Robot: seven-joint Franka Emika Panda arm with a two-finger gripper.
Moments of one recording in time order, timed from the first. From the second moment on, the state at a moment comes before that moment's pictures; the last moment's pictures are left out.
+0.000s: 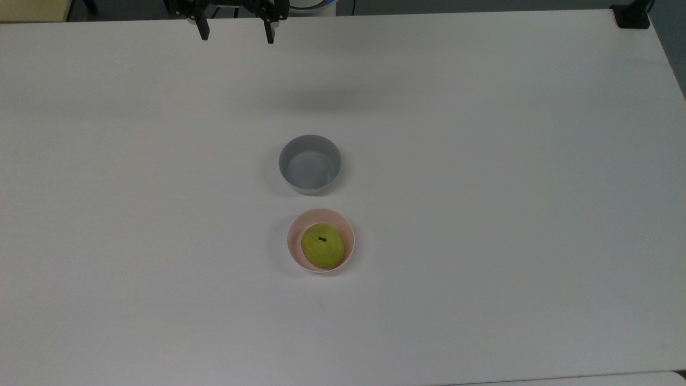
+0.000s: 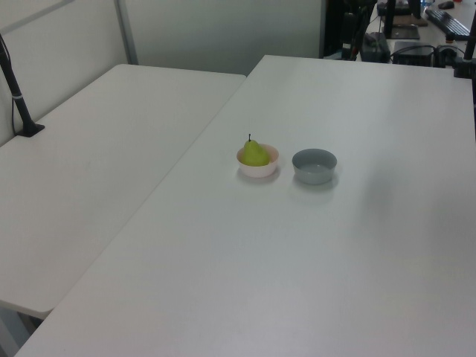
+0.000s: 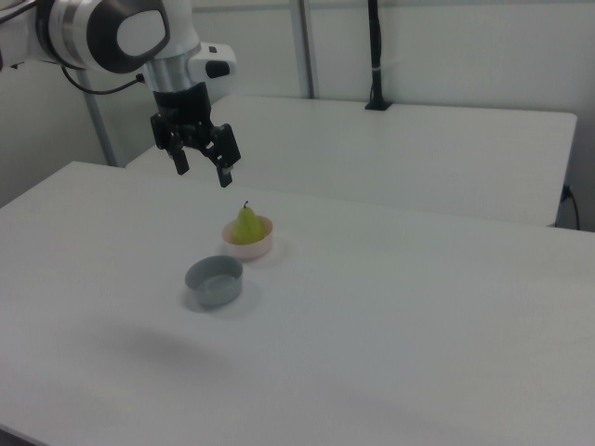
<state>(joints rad) -0.05 0.00 -0.03 -1.65 0.03 1.72 -0.02</state>
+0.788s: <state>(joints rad) -0.03 0.07 -0.02 -1.61 0.03 1.72 -0.19</state>
